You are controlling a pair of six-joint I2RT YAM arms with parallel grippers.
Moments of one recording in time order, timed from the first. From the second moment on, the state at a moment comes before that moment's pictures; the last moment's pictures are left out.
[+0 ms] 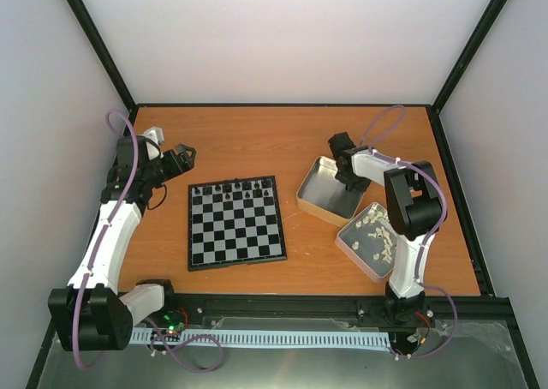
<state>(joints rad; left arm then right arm) 0.04 1.10 0.91 -0.40 0.32 -0.45 0.32 1.98 1.28 -0.63 0.44 0.82</state>
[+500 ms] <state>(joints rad) 0.04 1.10 0.93 -0.41 0.32 -0.45 0.29 1.92 1.22 -0.55 0.28 0.77</state>
